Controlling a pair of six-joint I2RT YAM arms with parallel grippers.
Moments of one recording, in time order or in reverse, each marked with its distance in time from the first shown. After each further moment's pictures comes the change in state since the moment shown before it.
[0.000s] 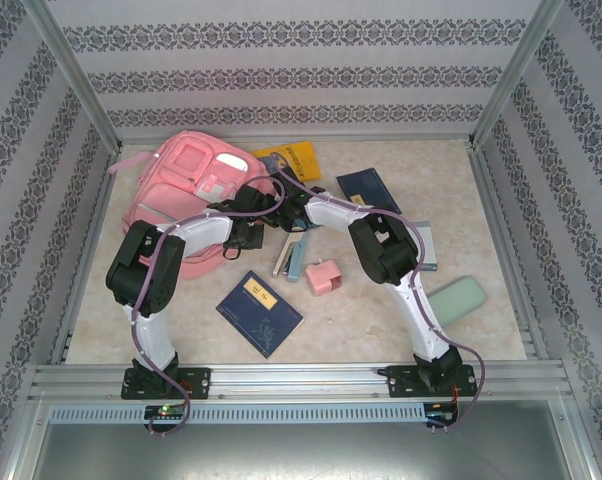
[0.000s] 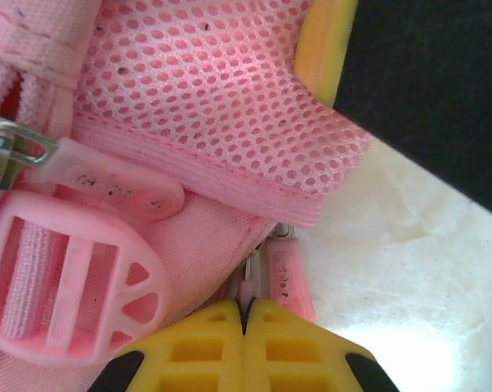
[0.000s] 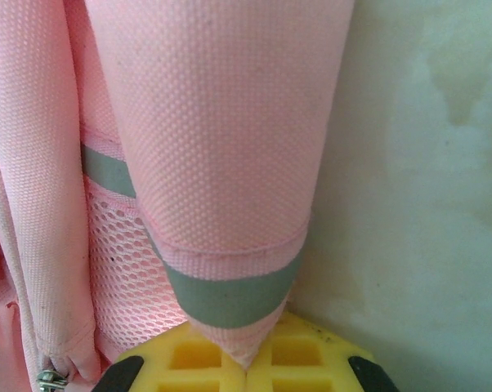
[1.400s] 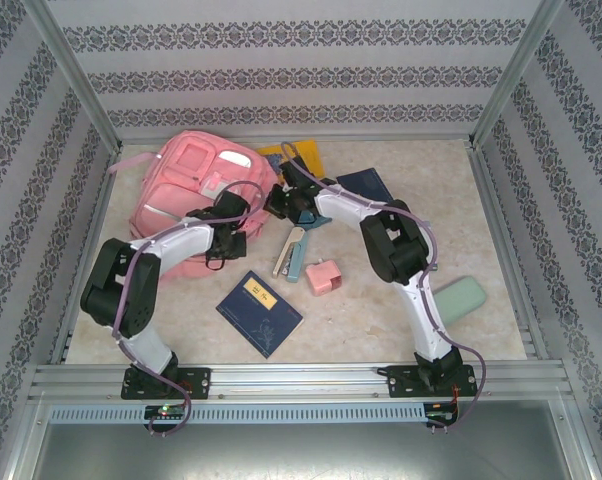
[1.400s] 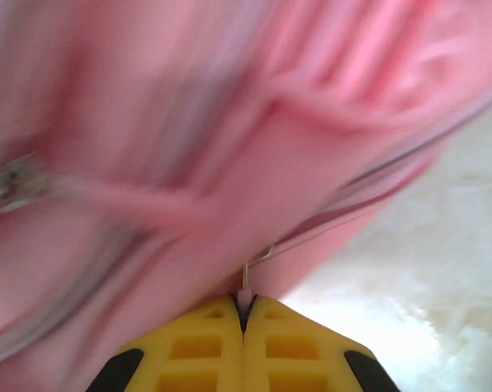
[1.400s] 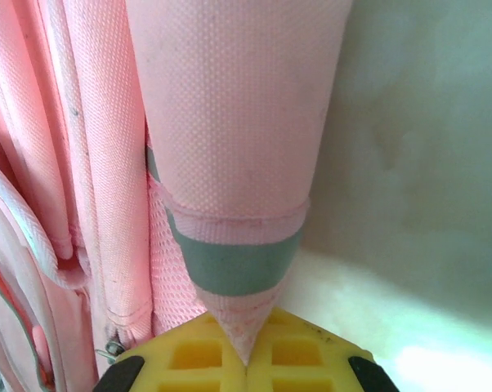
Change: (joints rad) left arm 0.060 -0.201 -0.145 -0.121 -0.027 -0.104; right arm -0.066 -0.074 -0.022 -0.030 -0.017 -0.002
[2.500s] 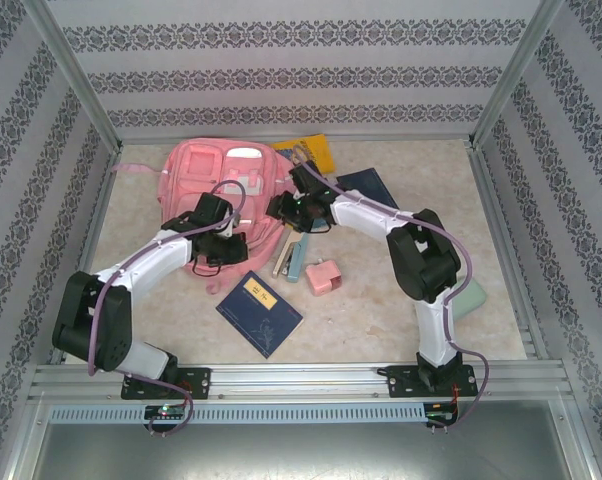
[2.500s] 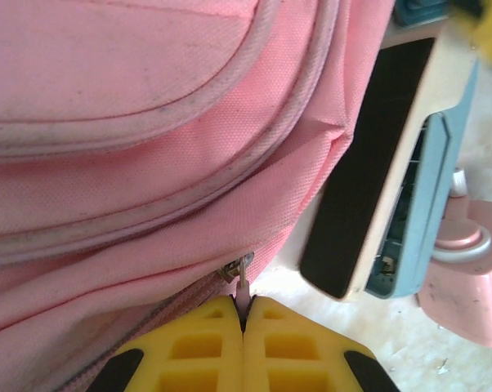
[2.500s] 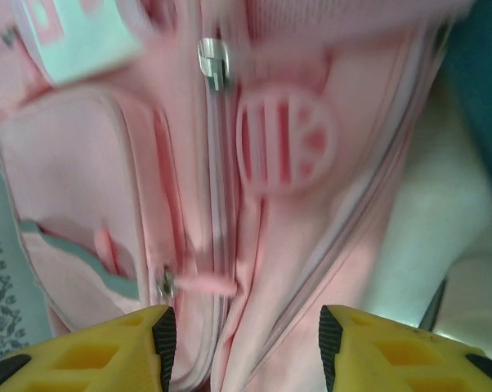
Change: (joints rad) left arm 0.026 -0.204 -0.080 0.026 0.413 0.007; right arm 0.048 -0.280 -0.283 -0.046 0.006 0.023
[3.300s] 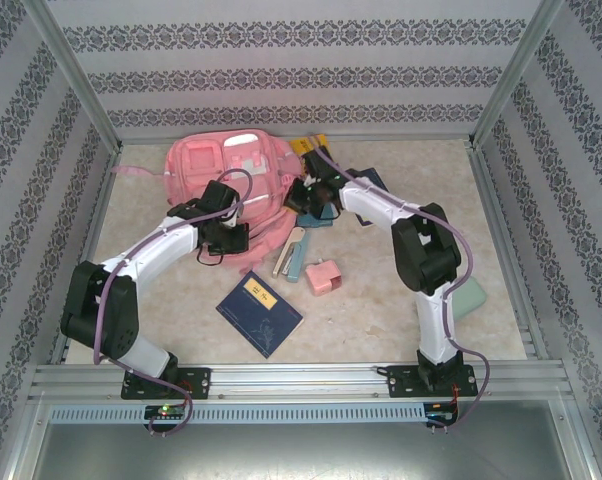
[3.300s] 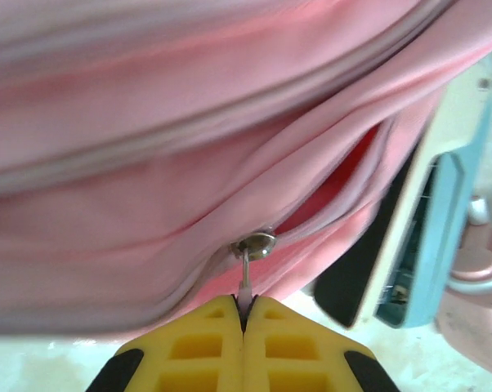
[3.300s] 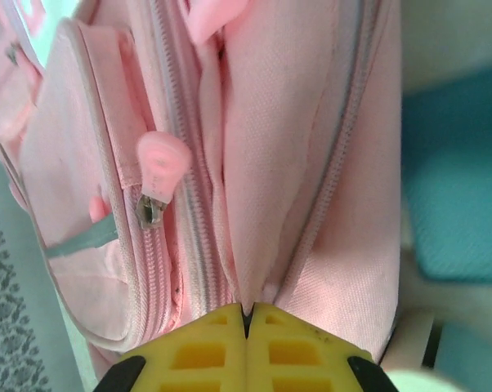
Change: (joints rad) left arm 0.002 0.062 0.135 -0.119 -0.120 0.049; right arm -0.125 0.056 0.171 -0.121 -0.023 -0.089
